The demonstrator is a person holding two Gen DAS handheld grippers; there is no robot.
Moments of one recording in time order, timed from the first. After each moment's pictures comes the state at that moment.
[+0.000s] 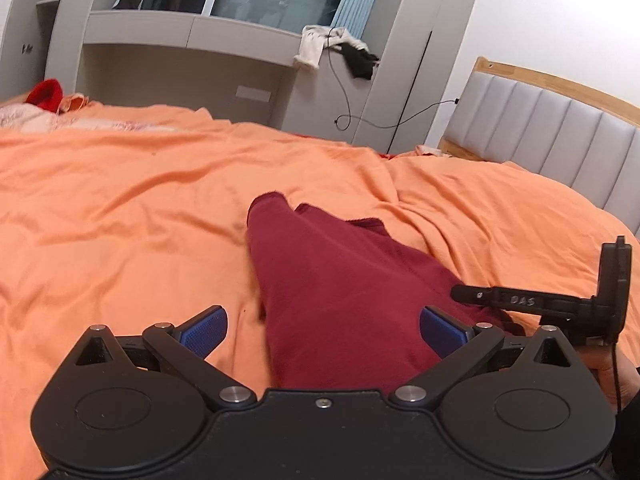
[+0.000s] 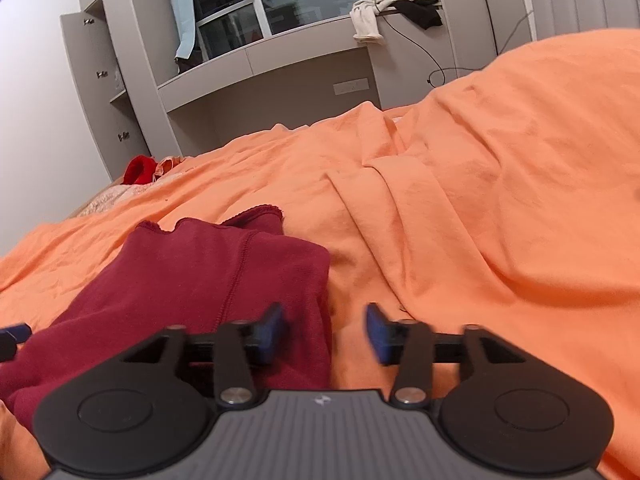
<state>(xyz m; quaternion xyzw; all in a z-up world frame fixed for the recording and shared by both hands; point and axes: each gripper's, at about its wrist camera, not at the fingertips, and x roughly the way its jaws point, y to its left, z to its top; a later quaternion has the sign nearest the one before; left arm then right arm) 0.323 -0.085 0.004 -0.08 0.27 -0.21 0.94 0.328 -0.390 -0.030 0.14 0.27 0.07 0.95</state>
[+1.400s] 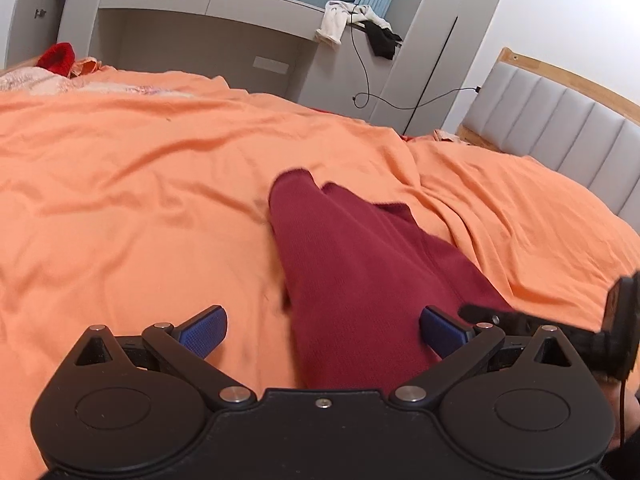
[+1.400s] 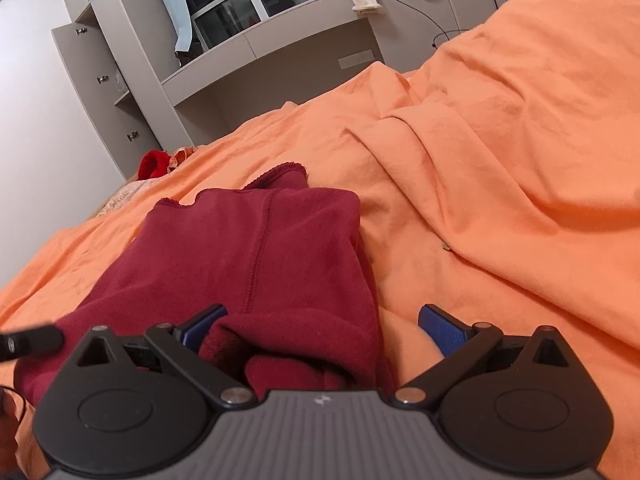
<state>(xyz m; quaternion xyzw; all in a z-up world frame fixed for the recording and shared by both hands) 0.350 -0.076 -0.004 -0.11 0.31 -0.19 0.93 0.329 -0.367 -0.052 0.19 0.30 0.09 0.93</state>
